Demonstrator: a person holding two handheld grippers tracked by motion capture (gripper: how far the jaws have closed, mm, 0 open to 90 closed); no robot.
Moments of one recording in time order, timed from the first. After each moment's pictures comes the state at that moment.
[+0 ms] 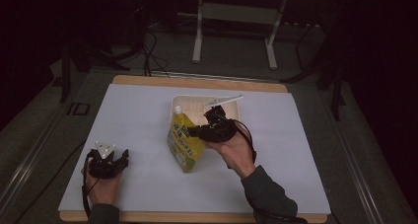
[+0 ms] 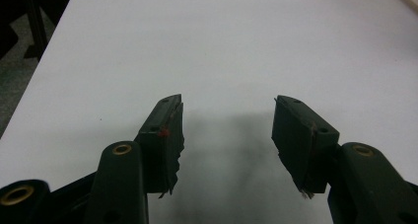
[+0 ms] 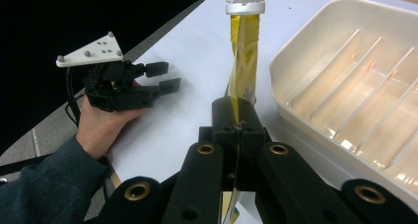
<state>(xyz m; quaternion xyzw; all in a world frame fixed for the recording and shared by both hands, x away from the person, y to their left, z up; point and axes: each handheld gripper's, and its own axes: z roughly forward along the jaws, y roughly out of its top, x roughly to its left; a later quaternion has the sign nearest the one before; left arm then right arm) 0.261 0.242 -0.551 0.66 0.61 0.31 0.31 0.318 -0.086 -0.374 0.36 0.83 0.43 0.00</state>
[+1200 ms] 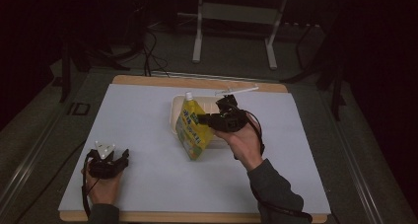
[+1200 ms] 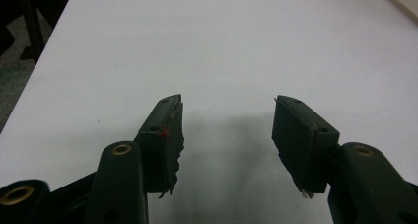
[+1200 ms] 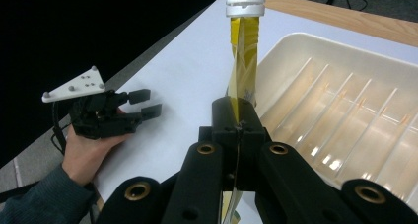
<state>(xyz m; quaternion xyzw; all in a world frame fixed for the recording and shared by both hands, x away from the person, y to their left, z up) 0.261 0.242 -0.551 0.66 0.60 0.31 0.31 0.330 -0.106 -0.352 0.39 0.80 0.45 0.03</state>
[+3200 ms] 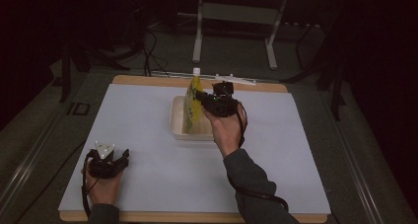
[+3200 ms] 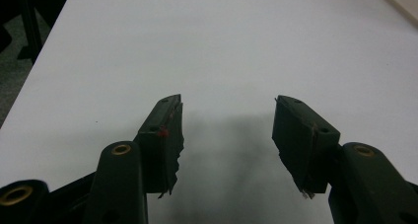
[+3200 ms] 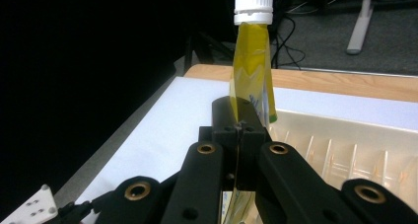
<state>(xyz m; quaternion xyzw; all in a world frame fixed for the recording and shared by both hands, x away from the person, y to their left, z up) 0.261 0.243 -0.551 0.66 0.60 0.31 0.32 0.359 -0.083 -0.354 0.48 0.69 0.52 0.12</state>
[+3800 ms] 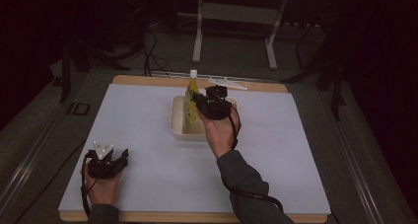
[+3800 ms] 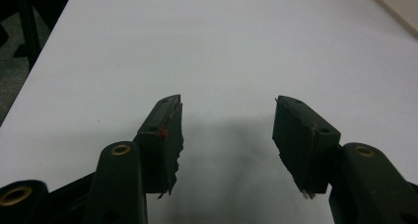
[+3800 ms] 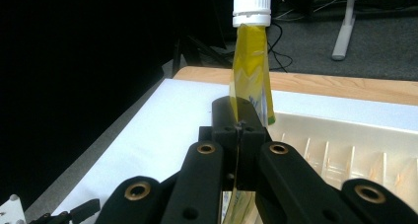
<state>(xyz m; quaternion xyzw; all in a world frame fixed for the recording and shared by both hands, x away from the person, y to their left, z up) 0.259 0.245 -0.551 0.66 0.61 0.31 0.33 0.359 -0.068 -0.366 0.49 0.69 0.52 0.15</state>
